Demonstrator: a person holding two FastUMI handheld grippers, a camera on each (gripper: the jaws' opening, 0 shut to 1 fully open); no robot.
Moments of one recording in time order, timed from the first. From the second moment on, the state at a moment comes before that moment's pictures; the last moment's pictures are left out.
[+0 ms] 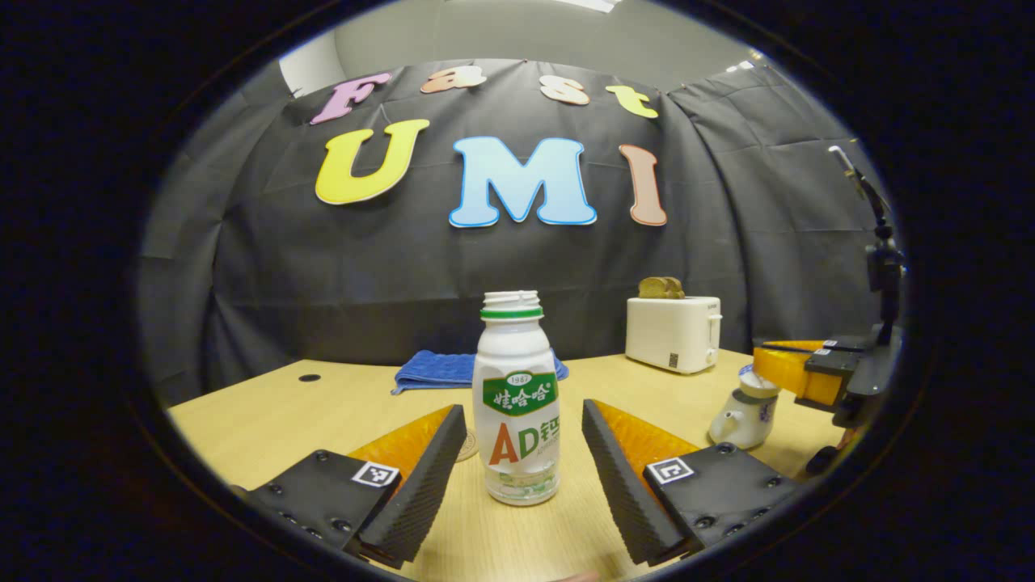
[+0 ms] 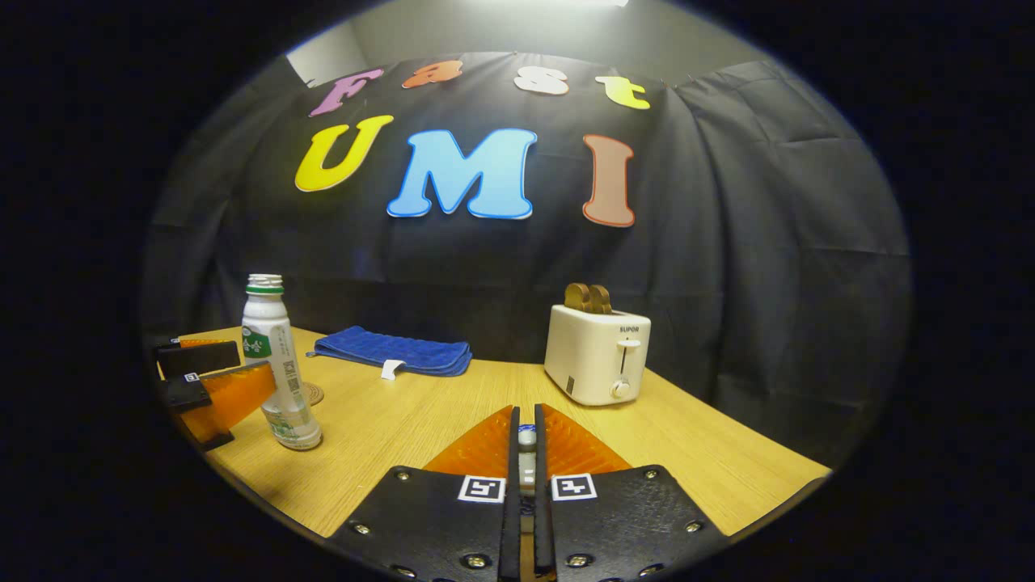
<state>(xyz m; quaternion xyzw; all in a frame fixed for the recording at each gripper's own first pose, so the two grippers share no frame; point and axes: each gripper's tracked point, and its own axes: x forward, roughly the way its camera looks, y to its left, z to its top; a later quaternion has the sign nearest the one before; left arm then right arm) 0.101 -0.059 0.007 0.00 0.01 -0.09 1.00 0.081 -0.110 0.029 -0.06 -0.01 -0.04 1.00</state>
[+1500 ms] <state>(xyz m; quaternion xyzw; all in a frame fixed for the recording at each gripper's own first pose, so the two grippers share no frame) 0.128 -0.150 0.016 0.34 -0.02 -0.14 0.93 -0.085 -0.097 0.006 -0.04 -0.03 0.06 1.00</state>
